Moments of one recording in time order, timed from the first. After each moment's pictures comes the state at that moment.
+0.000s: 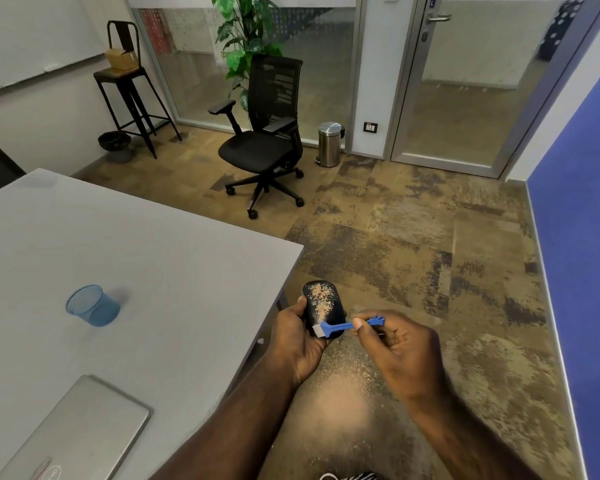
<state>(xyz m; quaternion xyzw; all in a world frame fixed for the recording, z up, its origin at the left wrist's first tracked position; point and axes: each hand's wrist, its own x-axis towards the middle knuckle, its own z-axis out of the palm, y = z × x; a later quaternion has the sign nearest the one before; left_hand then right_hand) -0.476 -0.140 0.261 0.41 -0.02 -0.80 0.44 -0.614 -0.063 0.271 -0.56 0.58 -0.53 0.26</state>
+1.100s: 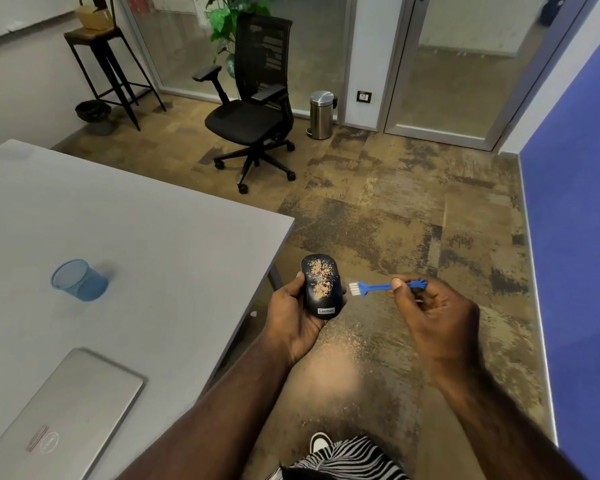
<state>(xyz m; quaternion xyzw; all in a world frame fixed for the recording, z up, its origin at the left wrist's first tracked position) -0.480 -0.126 0.243 0.37 -0.04 -0.83 0.42 -0.649 -0.047 0.280 -0.50 0.64 -0.55 0.18</state>
